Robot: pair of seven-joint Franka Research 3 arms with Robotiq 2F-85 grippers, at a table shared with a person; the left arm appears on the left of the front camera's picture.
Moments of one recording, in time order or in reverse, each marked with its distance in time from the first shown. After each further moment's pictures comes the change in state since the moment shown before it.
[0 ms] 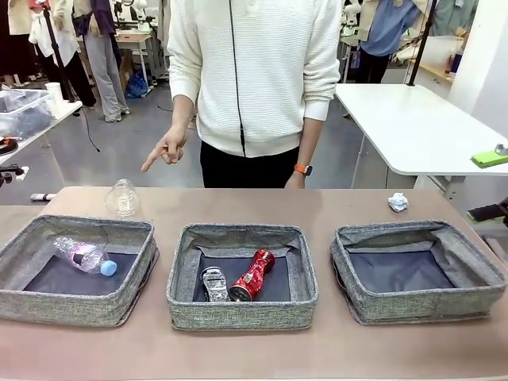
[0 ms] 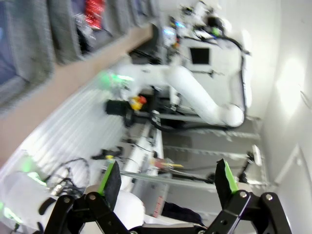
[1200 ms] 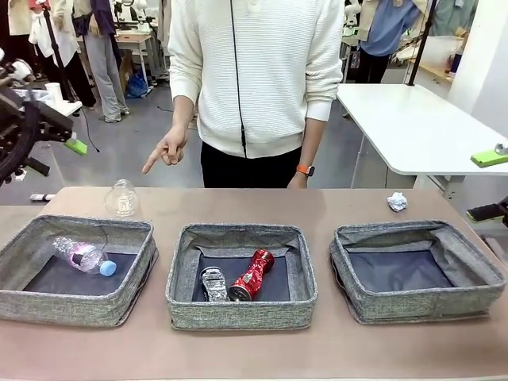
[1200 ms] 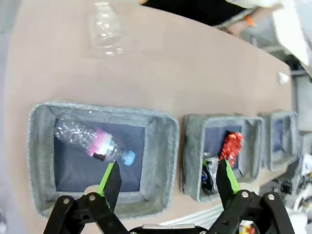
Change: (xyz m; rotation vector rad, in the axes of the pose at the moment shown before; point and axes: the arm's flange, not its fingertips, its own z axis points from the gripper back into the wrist) left arm 0.144 -0.045 -0.061 0.833 -0.514 0.077; right arm 0.000 0.000 0.001 0.002 -0.001 0.000
